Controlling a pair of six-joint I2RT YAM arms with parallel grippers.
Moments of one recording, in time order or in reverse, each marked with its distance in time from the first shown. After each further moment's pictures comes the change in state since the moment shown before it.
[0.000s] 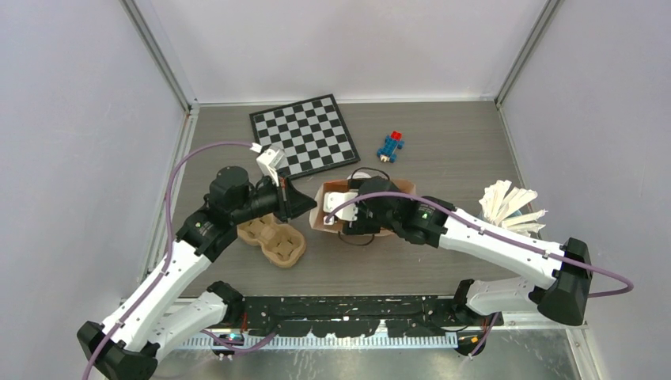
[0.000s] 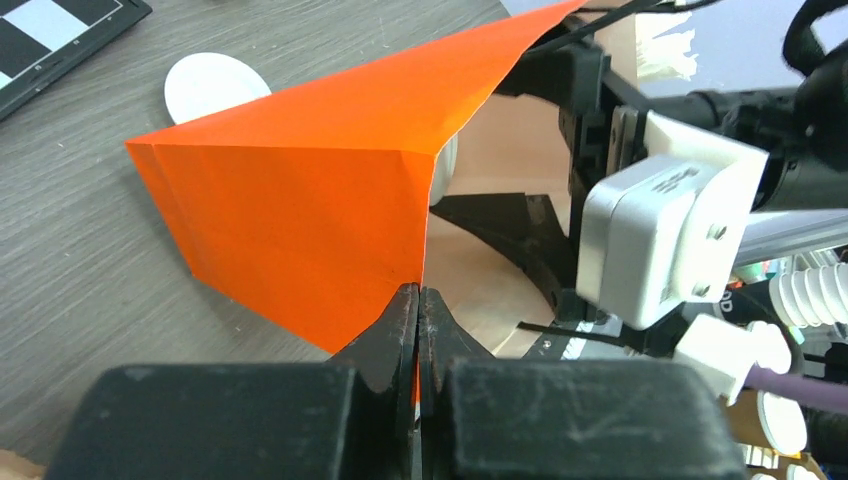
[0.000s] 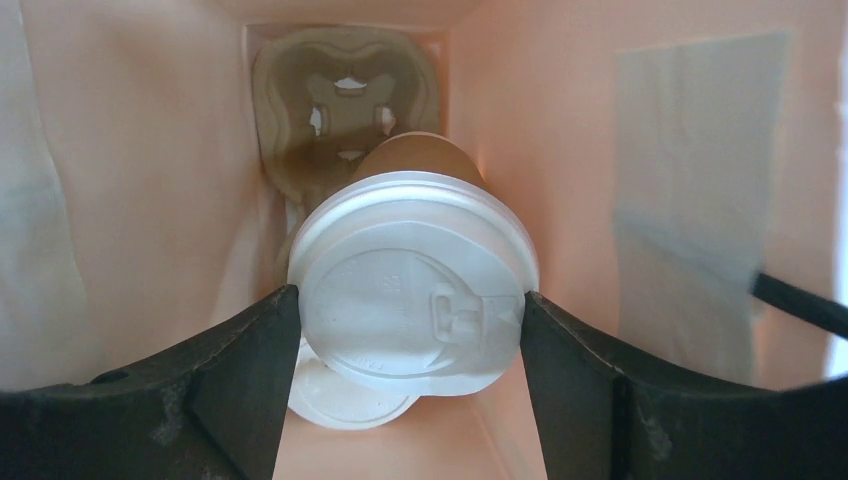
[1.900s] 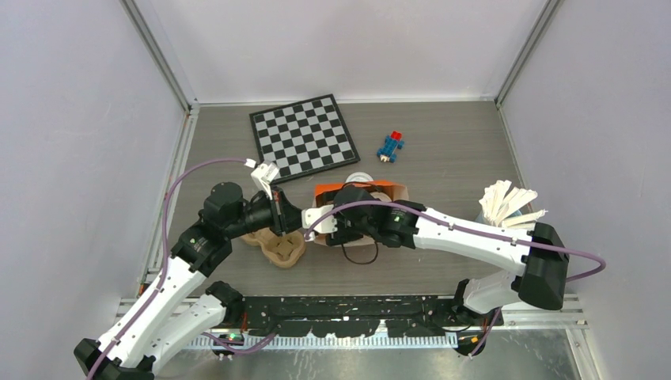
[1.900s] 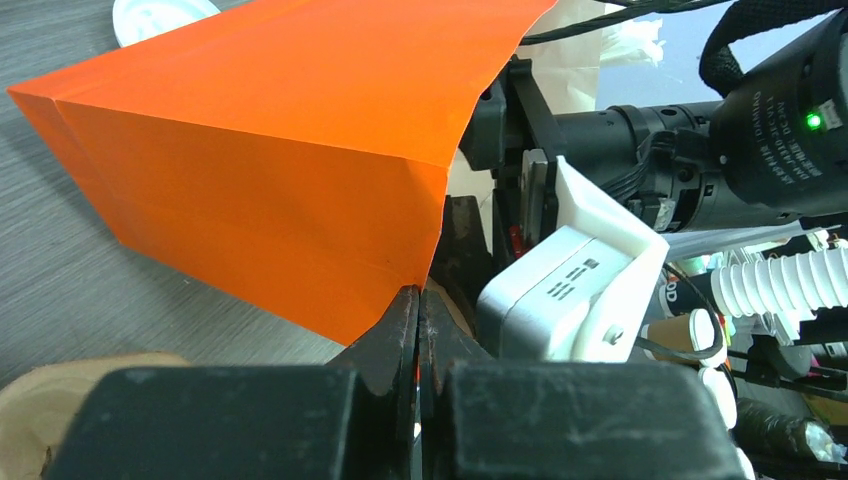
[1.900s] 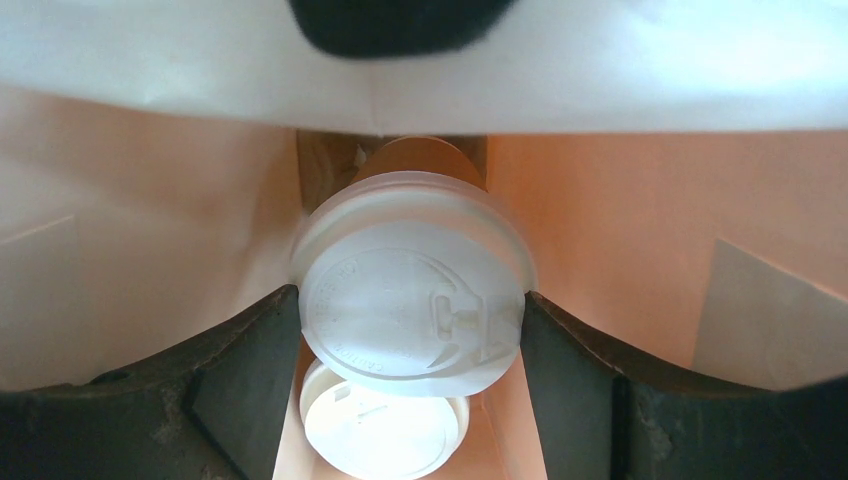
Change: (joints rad) left arm 0.000 -0.130 -0.125 0.001 0.033 -0.104; right arm 0.068 0.151 0.045 0.077 -0.035 -0.097
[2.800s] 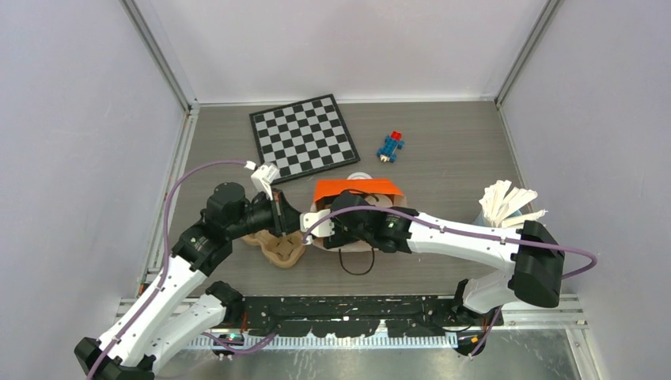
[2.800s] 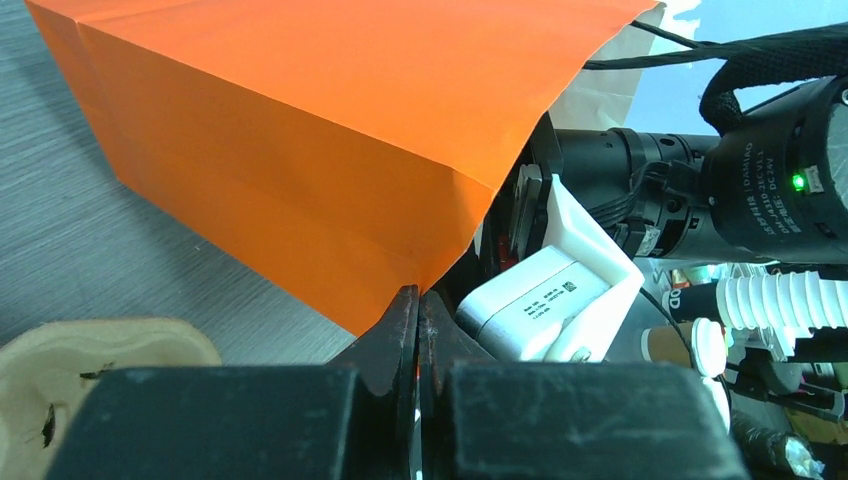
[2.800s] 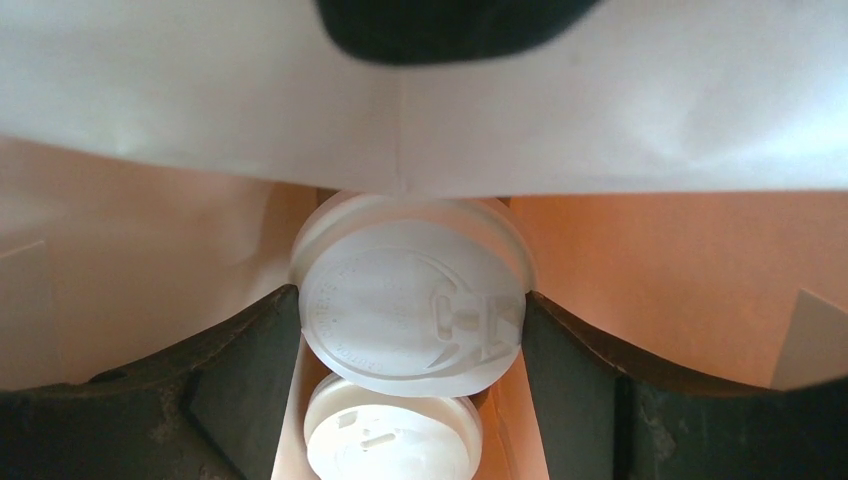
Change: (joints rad) left arm 0.000 0.005 0.000 -0.059 -0.033 -0.029; right arm 0.011 0.035 -0.067 0.113 0.052 -0.001
